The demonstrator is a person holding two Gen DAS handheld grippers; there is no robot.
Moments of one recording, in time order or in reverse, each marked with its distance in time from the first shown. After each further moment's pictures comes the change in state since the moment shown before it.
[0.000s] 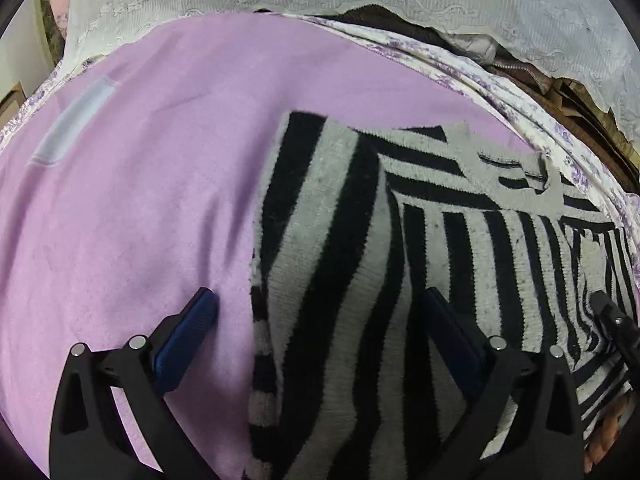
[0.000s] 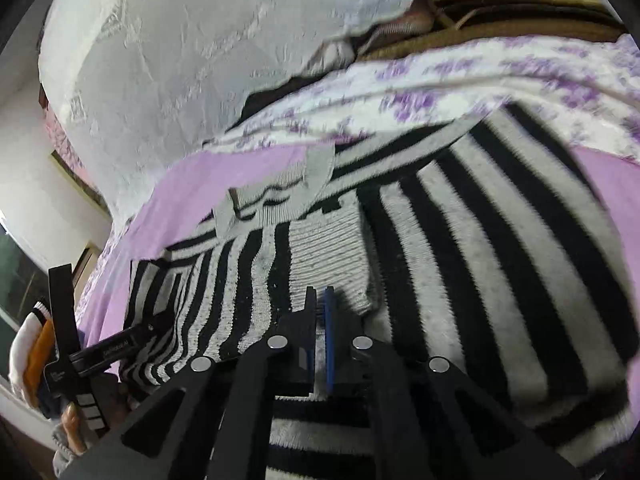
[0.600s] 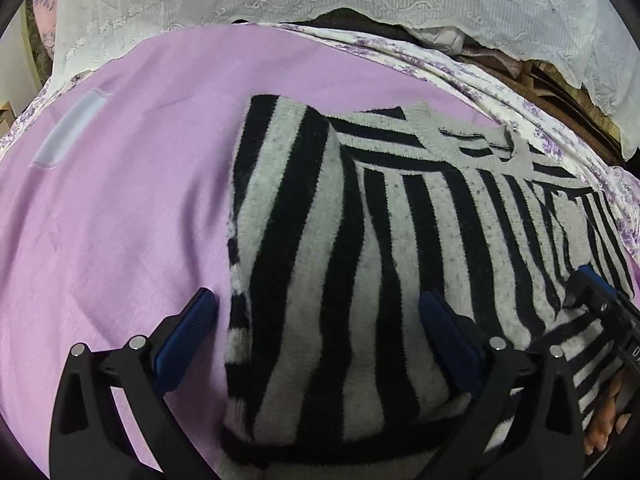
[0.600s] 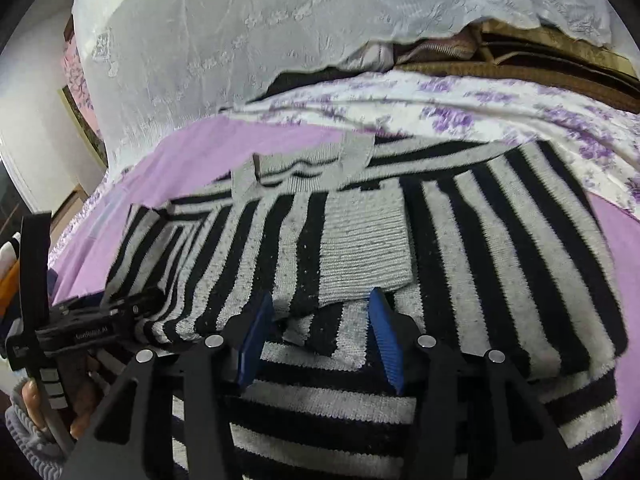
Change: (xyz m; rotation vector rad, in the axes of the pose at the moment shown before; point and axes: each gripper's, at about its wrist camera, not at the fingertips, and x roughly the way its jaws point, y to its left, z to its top) left arm -0.016 -0.007 -0.029 0.062 -0.014 -0.049; right arm -0.005 0.027 -0.017 -0.200 0.012 -0.054
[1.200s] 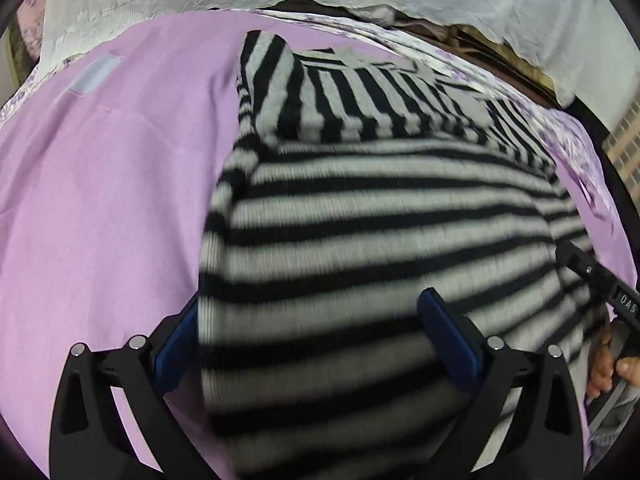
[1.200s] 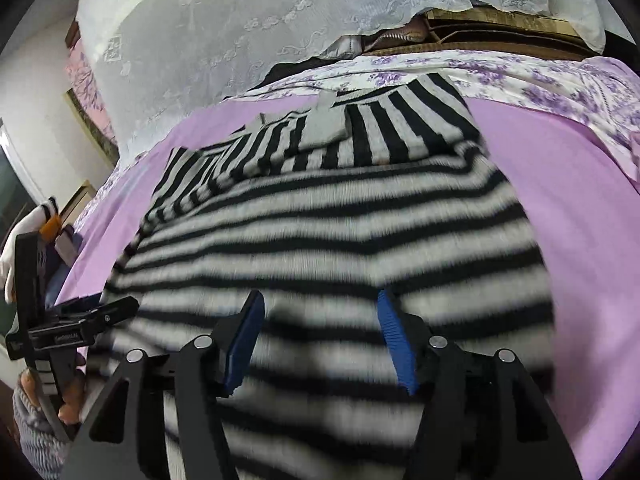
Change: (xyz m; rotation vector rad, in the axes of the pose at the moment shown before) left arm -0.092 0.010 -0.133 0.097 0.038 -0.153; right arm -0.122 -0.020 -0.120 0.037 0.043 0.003
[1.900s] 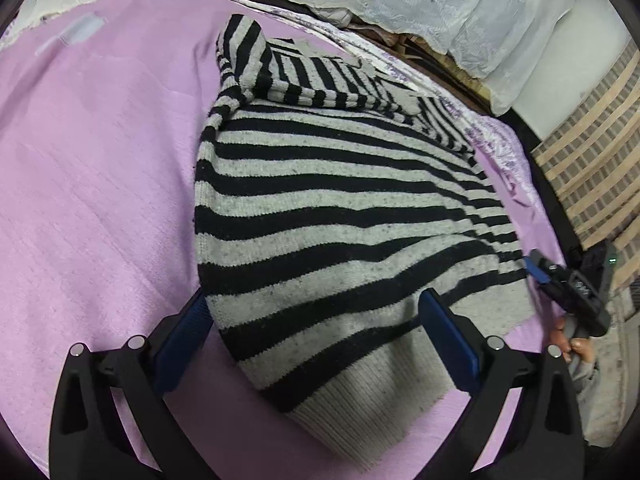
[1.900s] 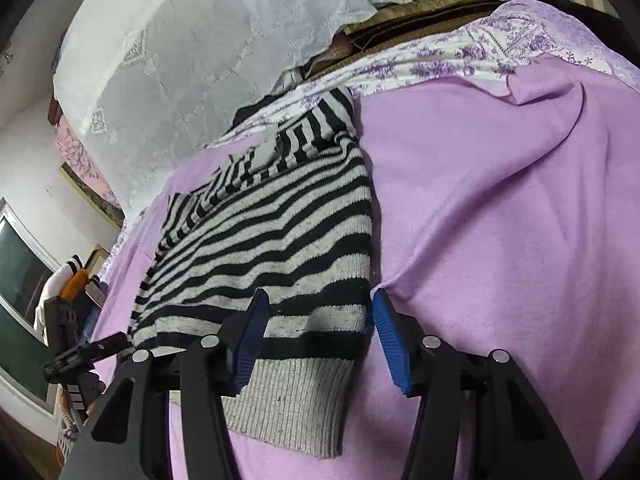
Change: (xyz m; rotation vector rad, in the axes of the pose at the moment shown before) left arm -0.042 0.030 -0.047 -0.058 0.017 -0.315; right arm -0.083 -0.073 -0.054 0.235 -0.078 0.039
